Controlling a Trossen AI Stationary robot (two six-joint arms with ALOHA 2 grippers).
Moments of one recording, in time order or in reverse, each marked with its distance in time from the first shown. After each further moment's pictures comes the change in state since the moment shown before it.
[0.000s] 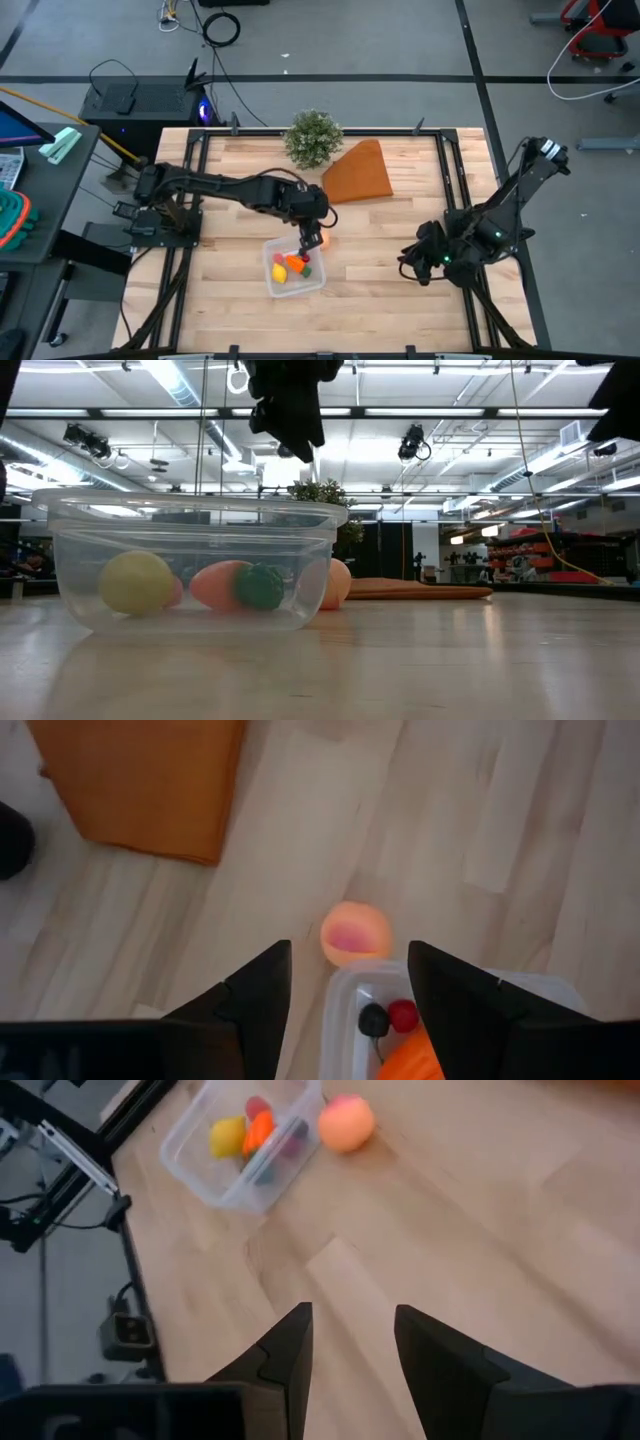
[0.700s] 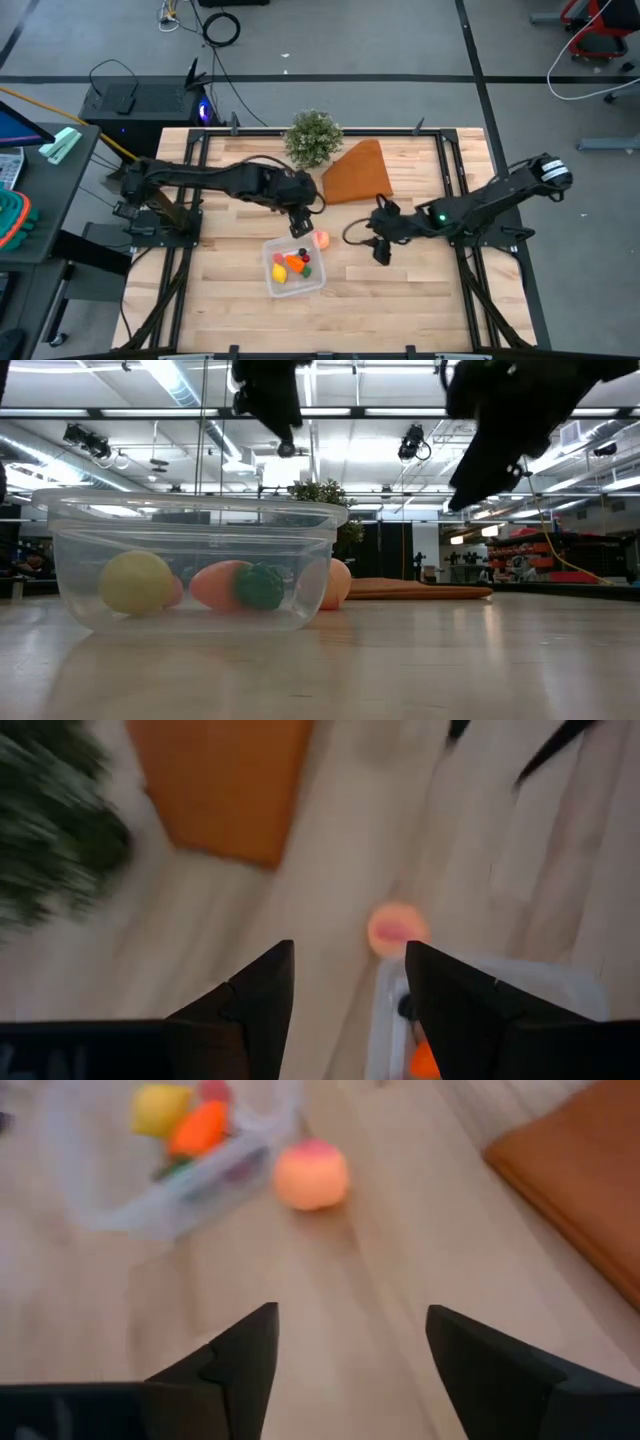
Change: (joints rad) left arm 0.040 -0.114 -0.001 -0.087 -0.062 0.020; right arm -0.555 0.256 0.000 0.347 -0.390 -0.811
